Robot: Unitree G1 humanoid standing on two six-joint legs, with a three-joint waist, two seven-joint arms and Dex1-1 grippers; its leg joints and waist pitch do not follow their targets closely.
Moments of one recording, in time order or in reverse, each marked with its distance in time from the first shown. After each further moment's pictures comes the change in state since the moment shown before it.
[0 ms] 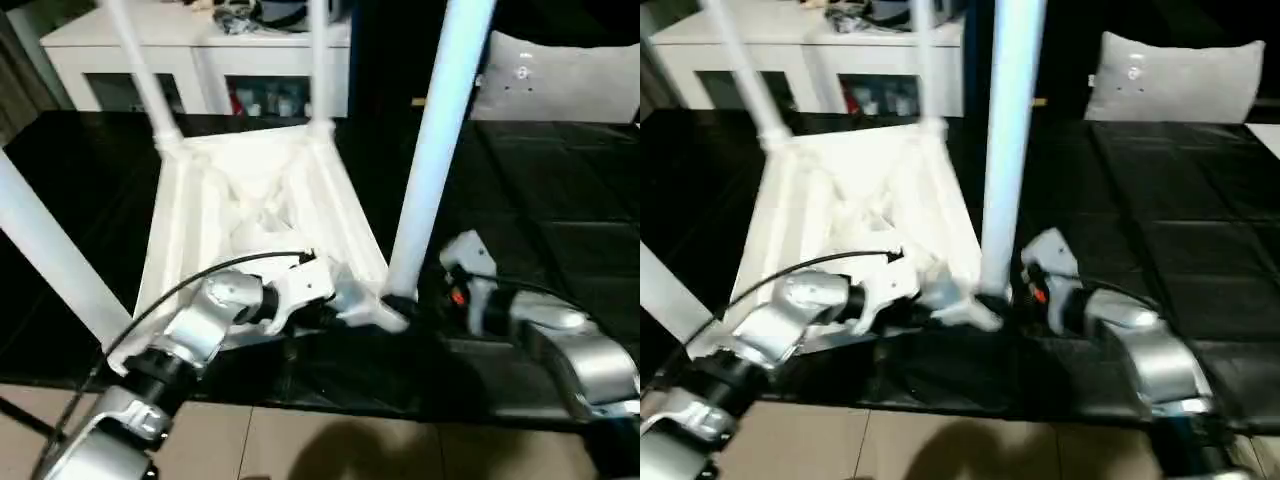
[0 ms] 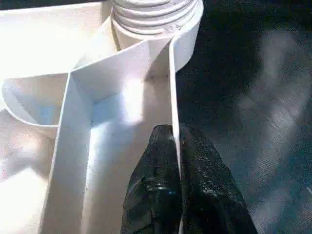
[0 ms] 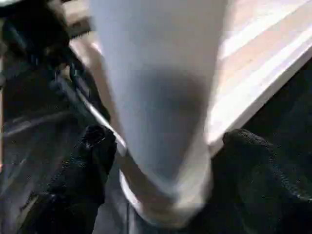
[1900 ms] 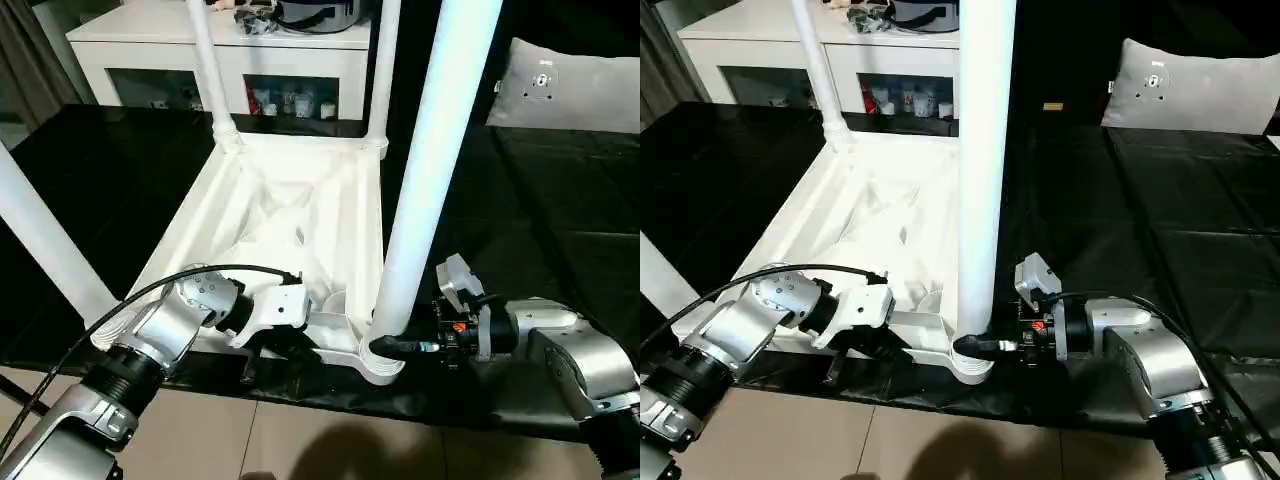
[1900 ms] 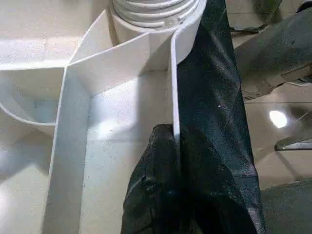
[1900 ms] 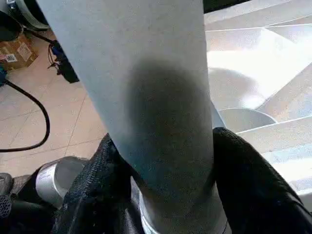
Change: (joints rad) left arm 0.005 0.096 -0.047 -0.015 -0.024 -0.113 -0.200; right arm -0.043 0.013 0.067 0.074 0.123 -0.027 0.297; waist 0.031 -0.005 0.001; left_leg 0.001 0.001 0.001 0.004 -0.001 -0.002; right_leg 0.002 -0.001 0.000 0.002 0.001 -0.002
